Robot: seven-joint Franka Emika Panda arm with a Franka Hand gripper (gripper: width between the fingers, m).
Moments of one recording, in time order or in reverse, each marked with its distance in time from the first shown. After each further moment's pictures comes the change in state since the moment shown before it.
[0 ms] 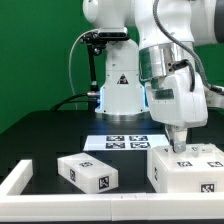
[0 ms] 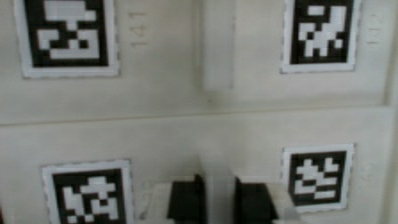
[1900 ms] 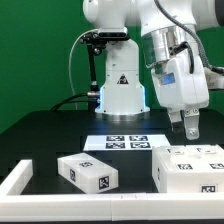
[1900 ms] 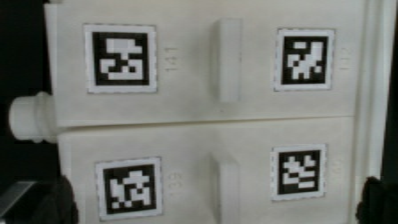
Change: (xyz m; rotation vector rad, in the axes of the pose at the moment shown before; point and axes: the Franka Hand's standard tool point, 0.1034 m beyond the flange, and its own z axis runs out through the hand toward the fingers) arm -0.014 0.002 -0.025 0.000 -0.047 0.064
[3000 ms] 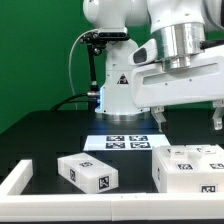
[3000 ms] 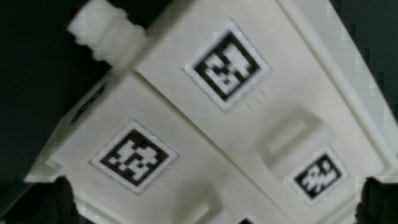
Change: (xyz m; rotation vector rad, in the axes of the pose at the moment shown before) arm -0.015 0.026 -0.002 0.003 0.074 -0.977
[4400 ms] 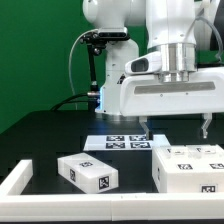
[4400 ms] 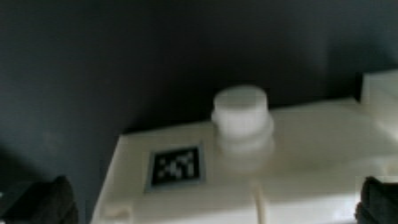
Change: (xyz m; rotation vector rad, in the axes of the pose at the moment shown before) arm -0.038 0.043 0.022 -0.073 0.035 -0.469
